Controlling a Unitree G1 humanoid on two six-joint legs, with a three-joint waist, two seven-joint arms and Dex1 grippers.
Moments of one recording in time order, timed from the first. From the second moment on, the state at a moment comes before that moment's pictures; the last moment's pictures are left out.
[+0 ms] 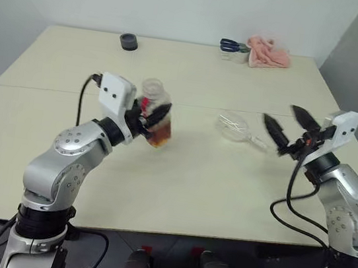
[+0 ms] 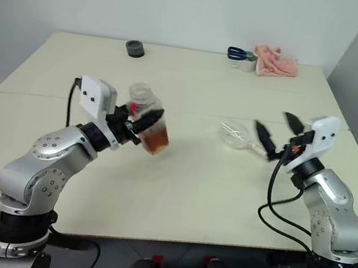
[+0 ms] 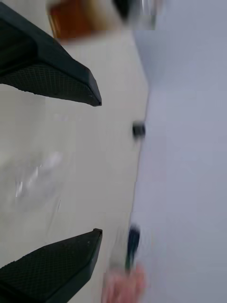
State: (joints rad) left arm -0.43 0.49 0.13 -0.37 -0.48 0.67 -0.29; right arm -0.33 -0.55 -0.17 -0.43 0.71 0.59 0.60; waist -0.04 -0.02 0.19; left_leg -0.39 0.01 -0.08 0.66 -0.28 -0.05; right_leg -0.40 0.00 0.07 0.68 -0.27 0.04
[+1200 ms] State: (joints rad) left arm -0.47 0.46 0.34 0.30 -0.29 0.19 -0.23; right arm -0.51 -0.42 0.08 -0.35 0.68 0.64 0.75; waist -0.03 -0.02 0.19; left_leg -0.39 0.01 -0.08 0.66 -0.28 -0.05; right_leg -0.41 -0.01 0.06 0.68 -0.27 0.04
